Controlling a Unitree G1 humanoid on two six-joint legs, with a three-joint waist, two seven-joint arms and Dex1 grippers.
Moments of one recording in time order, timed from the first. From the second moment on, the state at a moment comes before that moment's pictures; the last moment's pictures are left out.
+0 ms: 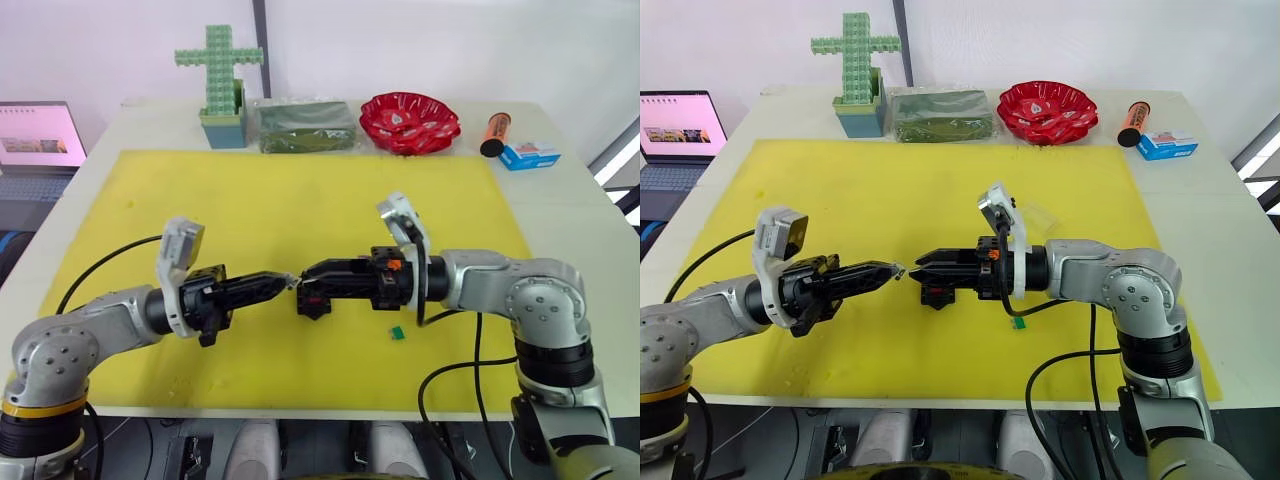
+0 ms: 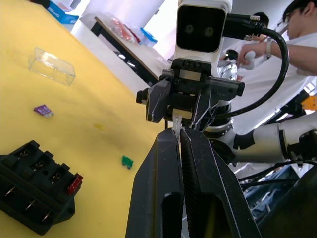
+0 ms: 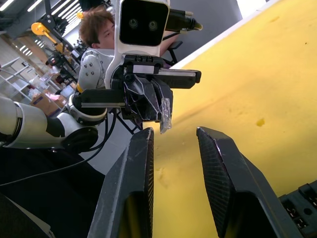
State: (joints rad) left arm -0.17 0.68 0.25 -0.43 -1.38 1.04 -0.74; right arm -0.55 -0.48 0.00 -0.41 1.18 1.20 0.61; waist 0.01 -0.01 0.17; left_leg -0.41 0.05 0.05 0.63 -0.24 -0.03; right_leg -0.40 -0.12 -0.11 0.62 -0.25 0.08
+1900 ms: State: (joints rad) left arm 0.07 0.58 -0.04 -0.42 -0.49 0.23 -0.92; right arm -0.71 -0.77 0.42 -0.40 0.54 0.87 0.83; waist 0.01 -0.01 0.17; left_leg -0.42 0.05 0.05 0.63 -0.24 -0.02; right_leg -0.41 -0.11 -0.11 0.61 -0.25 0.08
